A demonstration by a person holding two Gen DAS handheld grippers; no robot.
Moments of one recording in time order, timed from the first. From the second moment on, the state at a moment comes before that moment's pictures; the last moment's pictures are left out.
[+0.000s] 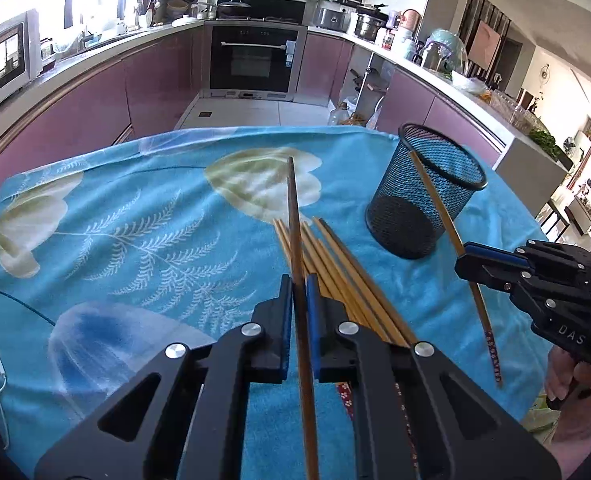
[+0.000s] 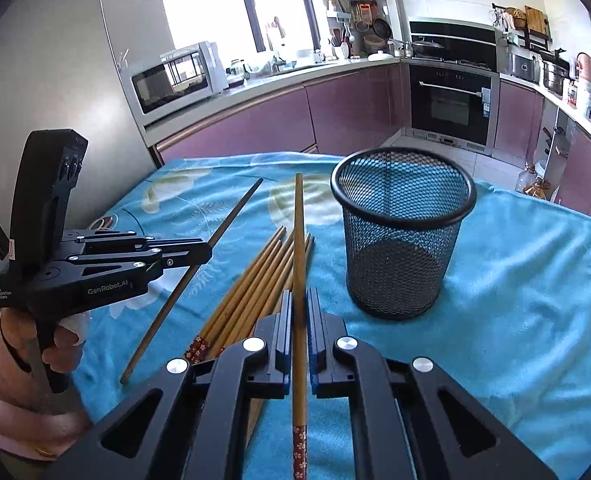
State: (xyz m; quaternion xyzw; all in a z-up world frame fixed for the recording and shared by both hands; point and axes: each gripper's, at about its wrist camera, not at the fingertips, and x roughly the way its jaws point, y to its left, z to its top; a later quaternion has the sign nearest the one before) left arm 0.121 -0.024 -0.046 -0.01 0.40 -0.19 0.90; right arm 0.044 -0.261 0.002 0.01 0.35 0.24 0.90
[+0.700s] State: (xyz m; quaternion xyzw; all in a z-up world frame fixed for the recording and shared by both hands) left arm 0.087 -0.016 0.066 -0.11 0.27 -0.28 0.91; right arm 0.048 -0.299 0.080 0.06 0.24 0.26 0.93
